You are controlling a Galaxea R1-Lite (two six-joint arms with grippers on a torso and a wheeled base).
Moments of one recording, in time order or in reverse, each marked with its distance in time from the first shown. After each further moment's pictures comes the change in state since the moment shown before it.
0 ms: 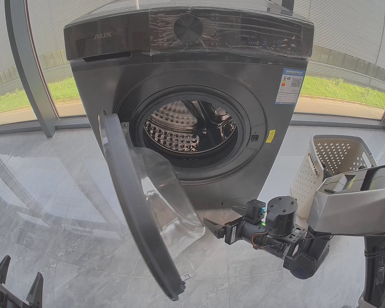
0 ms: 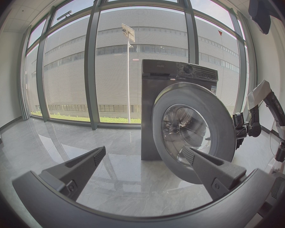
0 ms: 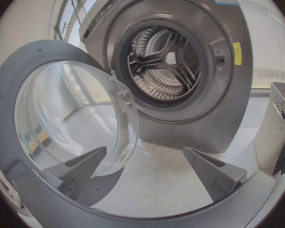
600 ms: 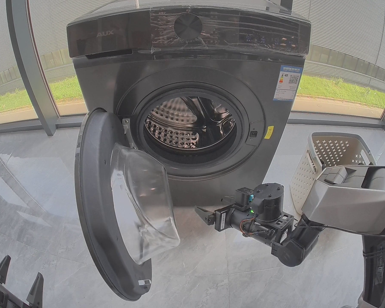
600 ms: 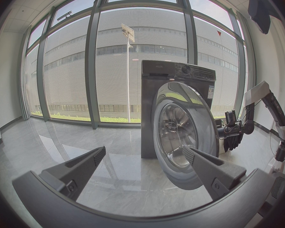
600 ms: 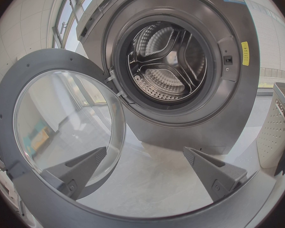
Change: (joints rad) left arm 0.000 0.000 0.000 0.000 0.000 0.001; right arm 0.000 0.014 -0.202 0.190 -0.010 0.008
